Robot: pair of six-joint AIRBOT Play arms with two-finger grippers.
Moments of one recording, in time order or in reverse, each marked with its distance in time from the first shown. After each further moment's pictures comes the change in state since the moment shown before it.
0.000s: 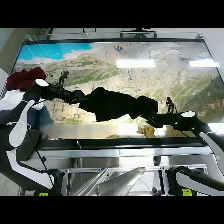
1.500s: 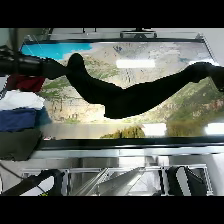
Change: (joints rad) left arm 0.003 0.552 0.319 -0.014 -0.271 -0.066; right arm -0.622 0.567 0.377 0.445 0.541 -0.156
